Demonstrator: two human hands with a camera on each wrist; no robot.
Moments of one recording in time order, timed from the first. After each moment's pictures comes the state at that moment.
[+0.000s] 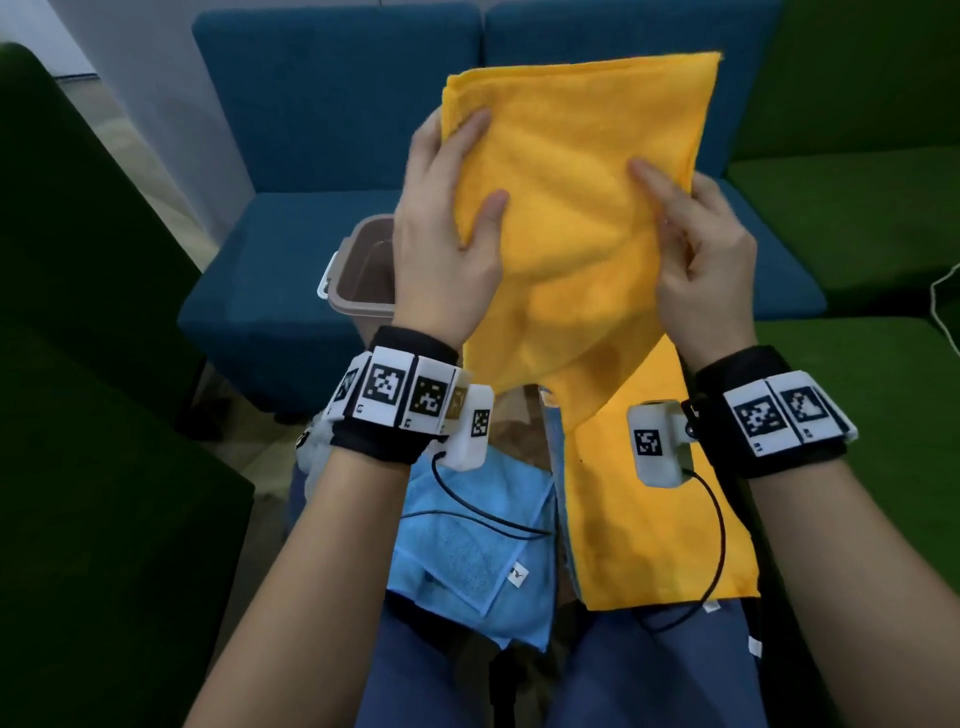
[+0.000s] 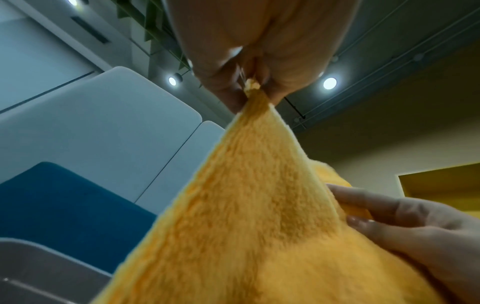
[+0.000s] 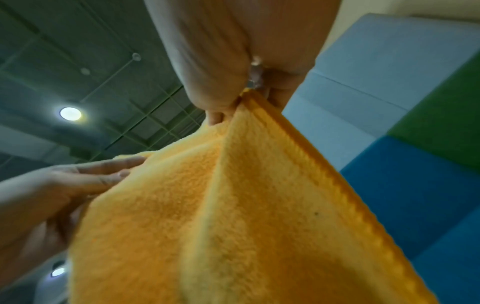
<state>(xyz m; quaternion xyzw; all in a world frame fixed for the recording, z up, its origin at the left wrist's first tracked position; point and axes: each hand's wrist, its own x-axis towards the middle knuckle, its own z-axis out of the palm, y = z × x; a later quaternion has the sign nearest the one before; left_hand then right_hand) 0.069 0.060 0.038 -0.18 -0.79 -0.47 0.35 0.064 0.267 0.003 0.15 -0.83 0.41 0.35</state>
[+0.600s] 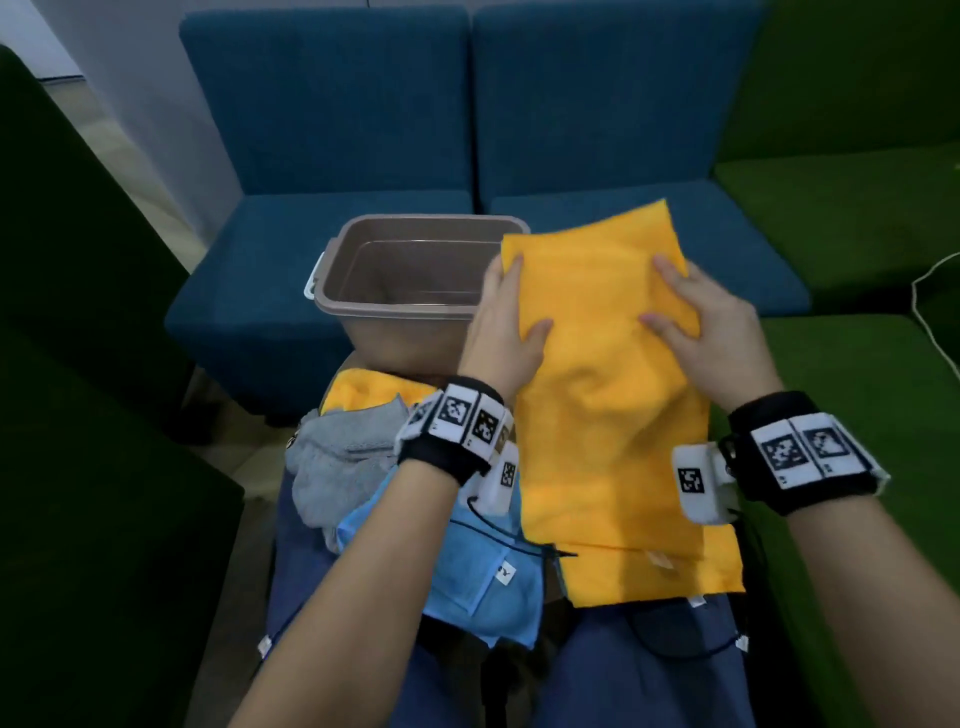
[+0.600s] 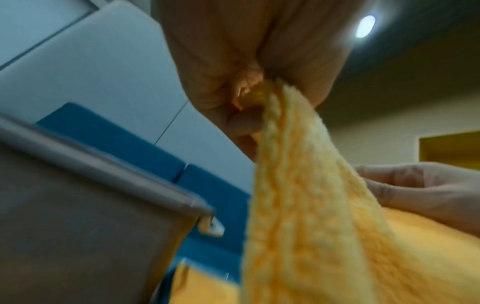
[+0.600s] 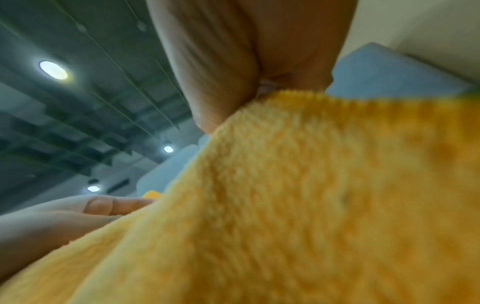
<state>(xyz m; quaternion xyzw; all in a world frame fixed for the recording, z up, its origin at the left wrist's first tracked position) 0.069 0.105 -0.038 -0.11 -0.89 -0.44 0.06 0.085 0.323 -0.040 0.04 -0.93 0.33 0.15</state>
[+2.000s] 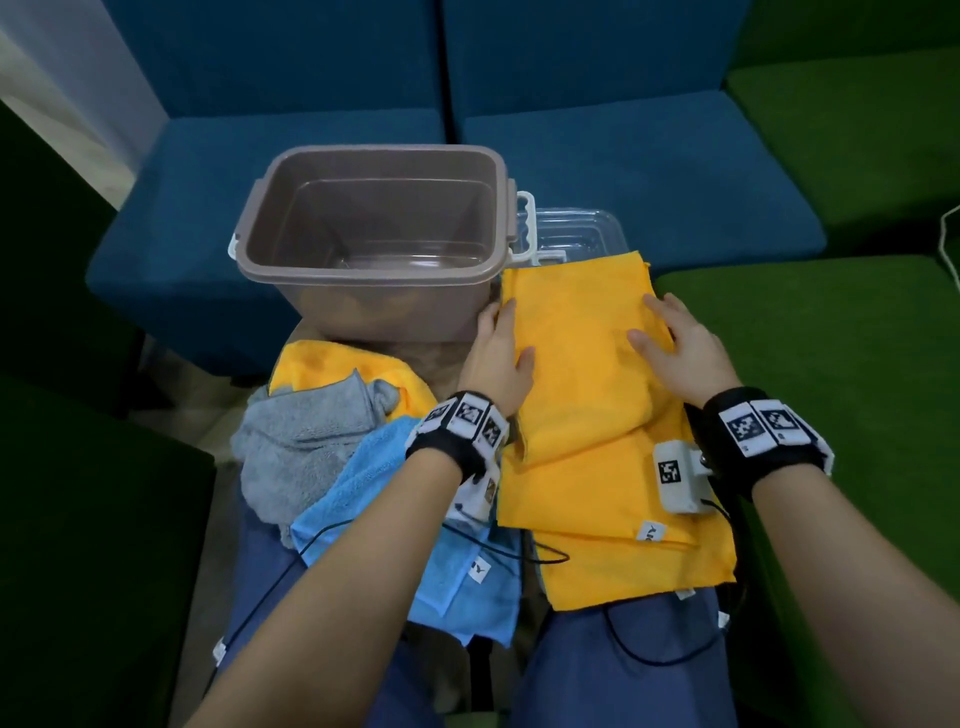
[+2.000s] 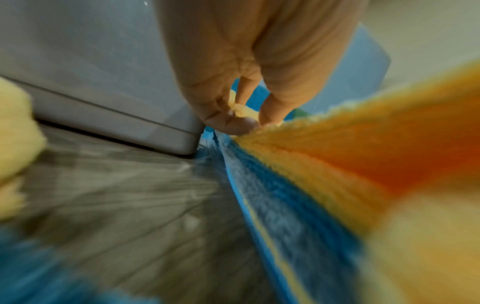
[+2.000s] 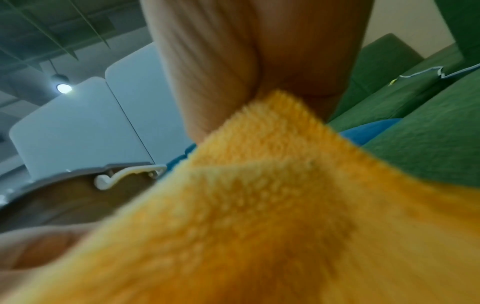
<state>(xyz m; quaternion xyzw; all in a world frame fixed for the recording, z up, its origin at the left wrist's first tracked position) 0.027 0.134 -0.173 -0.07 -0.92 -0.38 -0.07 0.044 0.360 -0.148 -0.11 -0.93 0.35 -0.05</state>
